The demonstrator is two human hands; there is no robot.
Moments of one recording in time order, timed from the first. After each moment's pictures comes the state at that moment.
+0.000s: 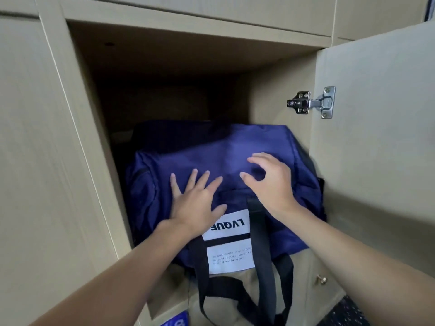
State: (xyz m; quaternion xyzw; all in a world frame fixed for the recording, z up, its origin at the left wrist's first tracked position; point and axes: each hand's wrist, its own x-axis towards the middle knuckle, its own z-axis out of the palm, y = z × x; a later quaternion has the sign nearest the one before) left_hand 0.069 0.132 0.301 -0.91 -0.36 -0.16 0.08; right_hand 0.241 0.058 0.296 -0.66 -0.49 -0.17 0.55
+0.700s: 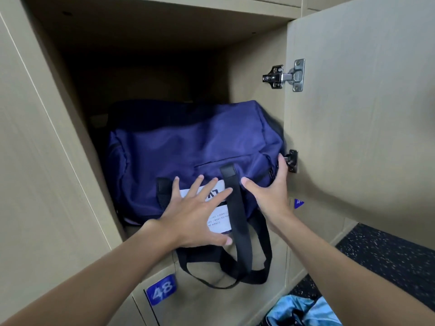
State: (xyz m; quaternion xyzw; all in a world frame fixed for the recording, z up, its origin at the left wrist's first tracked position) left_hand 0.054 0.088 0.264 -0.96 -0.23 -0.03 0.14; right_hand 0.224 -0.003 0.240 -0.60 -0.30 0.07 0.73
